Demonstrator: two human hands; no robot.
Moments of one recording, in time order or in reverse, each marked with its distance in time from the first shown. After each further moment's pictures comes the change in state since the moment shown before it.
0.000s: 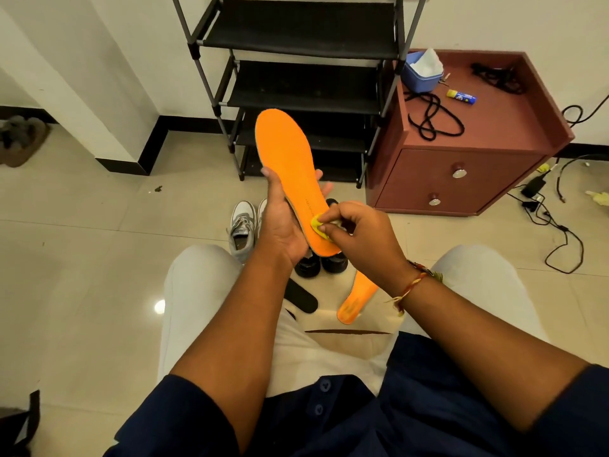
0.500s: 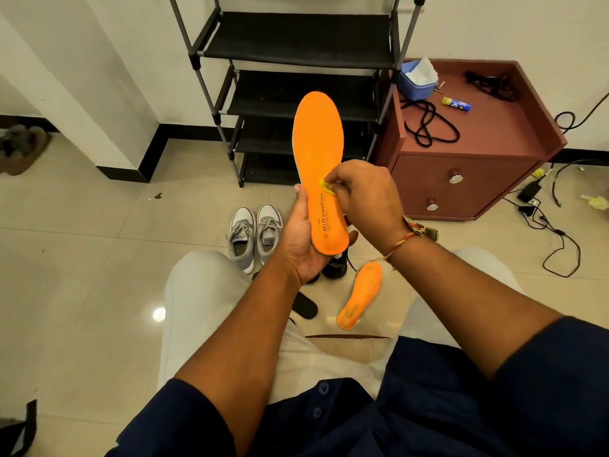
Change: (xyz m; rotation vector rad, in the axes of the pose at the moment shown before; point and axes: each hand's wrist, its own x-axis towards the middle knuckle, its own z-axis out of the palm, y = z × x) left_hand -0.010 -0.026 0.005 0.019 -0.185 -0.153; right_hand 0.060 -0.010 -0.019 -0.462 0.135 -0.158
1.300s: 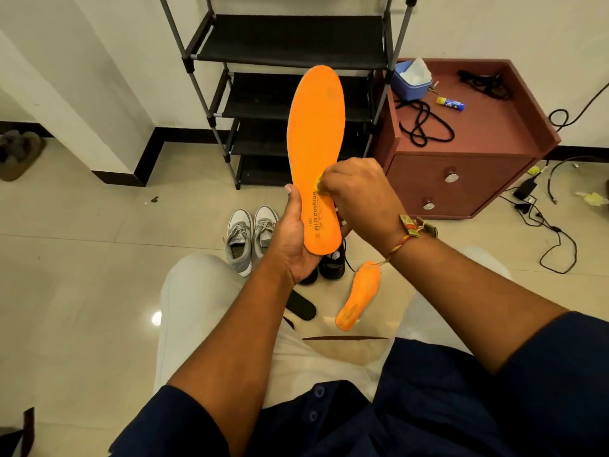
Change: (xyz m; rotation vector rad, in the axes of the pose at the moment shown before) left_hand -0.003 0.008 0.004 0.021 0.001 0.068; right_hand 0.002 0.005 -0.007 -0.193 -0.086 -0.327
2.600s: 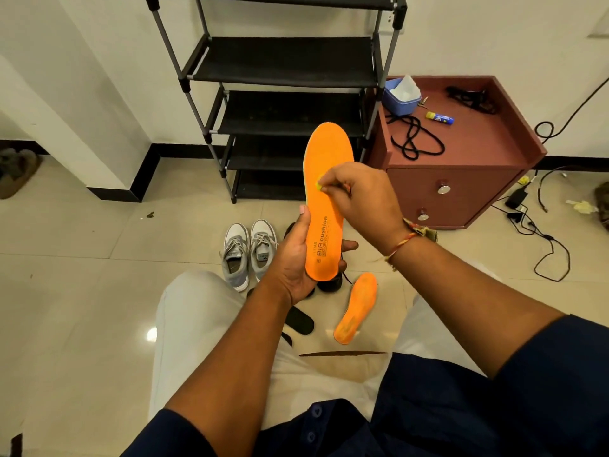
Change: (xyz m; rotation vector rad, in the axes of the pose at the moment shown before) left_hand -0.002 -0.003 -0.001 0.214 -0.024 -0.129; right_hand 0.008 0.010 -0.013 0.292 0.167 0.249
